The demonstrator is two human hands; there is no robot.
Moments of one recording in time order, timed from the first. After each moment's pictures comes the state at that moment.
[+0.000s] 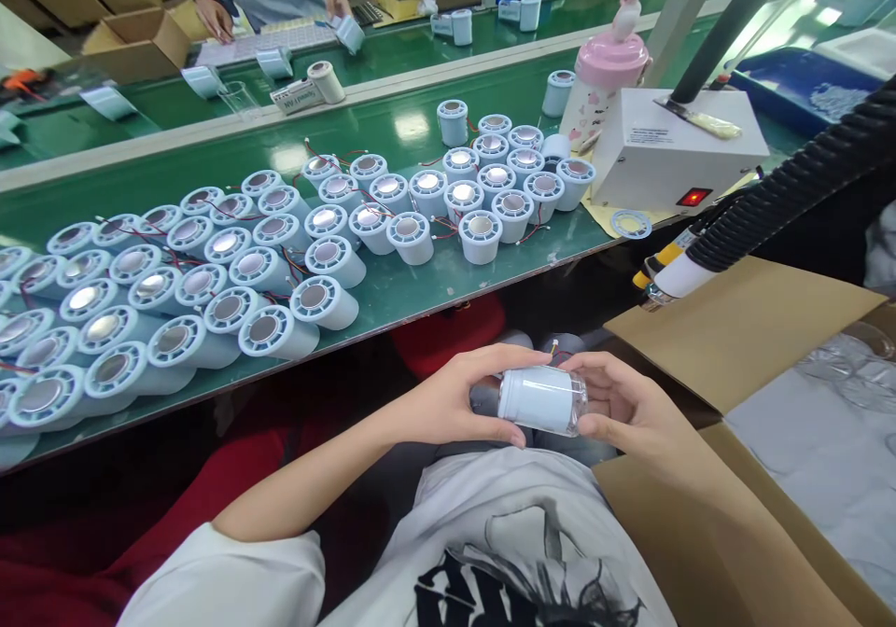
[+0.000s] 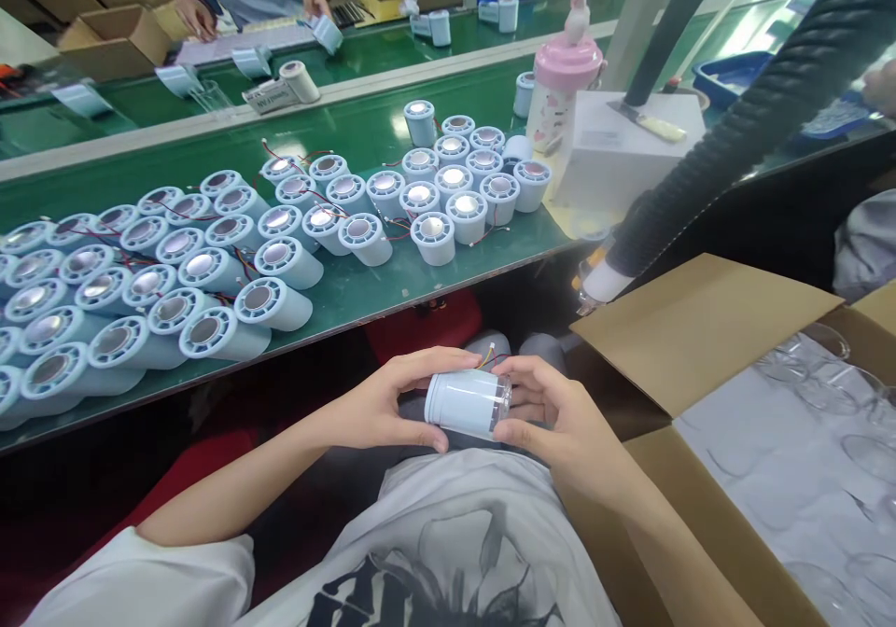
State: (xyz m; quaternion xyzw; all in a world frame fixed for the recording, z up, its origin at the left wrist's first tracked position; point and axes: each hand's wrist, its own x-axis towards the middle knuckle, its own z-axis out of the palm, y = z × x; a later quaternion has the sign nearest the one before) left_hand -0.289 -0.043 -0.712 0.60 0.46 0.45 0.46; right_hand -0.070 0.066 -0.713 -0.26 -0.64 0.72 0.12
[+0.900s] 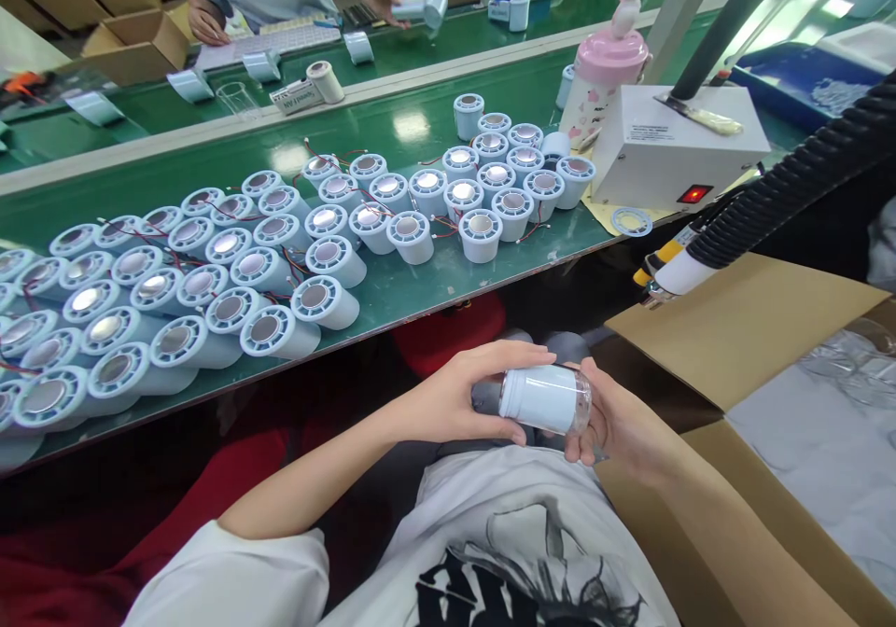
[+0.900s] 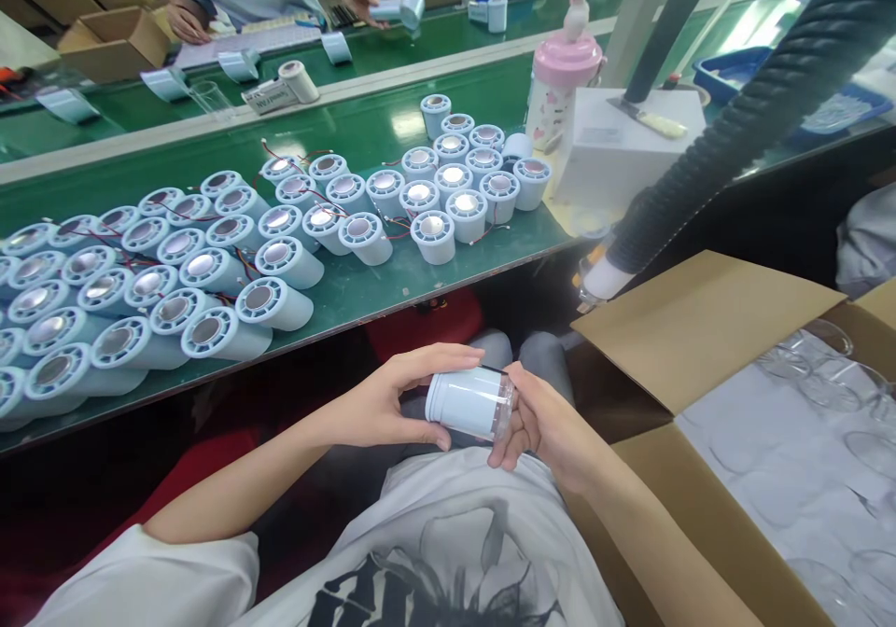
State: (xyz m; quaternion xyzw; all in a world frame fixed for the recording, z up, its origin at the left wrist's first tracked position) left_hand -0.290 -0.041 -0.715 0.64 0.44 0.47 0.42; right_hand -0.089 0.058 -0.719 -0.34 -0.41 0.84 0.04
